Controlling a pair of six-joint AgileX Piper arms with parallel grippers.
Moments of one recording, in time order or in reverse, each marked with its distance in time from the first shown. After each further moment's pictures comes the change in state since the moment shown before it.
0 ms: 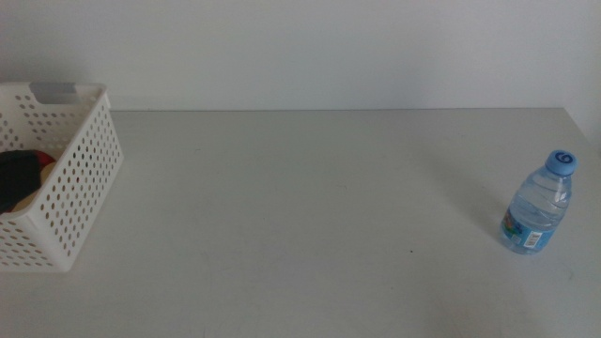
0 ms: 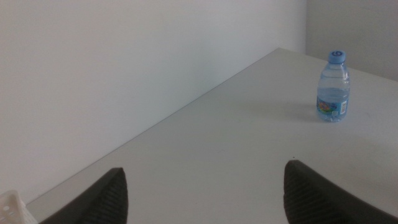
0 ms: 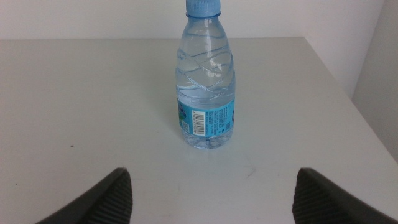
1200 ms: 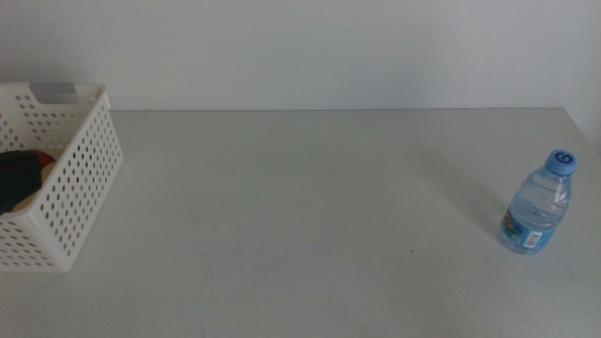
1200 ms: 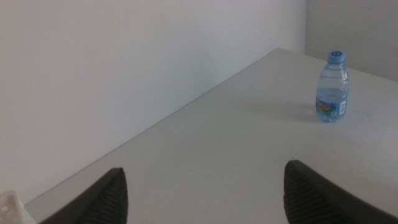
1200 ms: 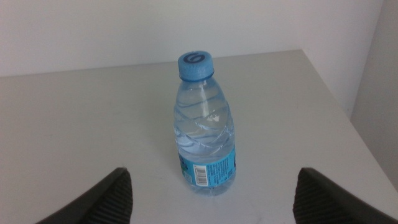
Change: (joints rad) left arm 0.000 0.000 0.000 0.000 -0.001 0.000; right arm 0.000 0.388 -0.185 0.051 -0.164 0.024
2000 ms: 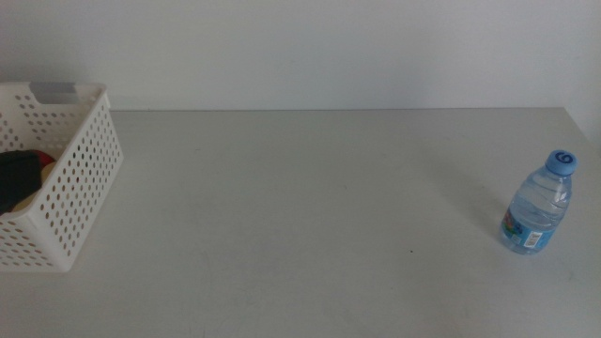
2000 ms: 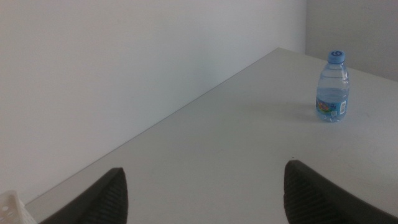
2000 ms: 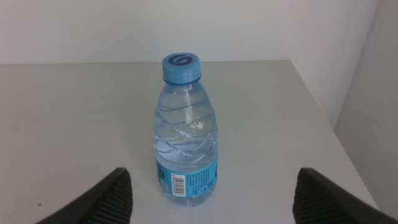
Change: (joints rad) left arm 0.000 0.000 0.000 0.000 0.000 -0.001; right arm 0.000 0.153 0.042 -0.023 -0.221 -0.050
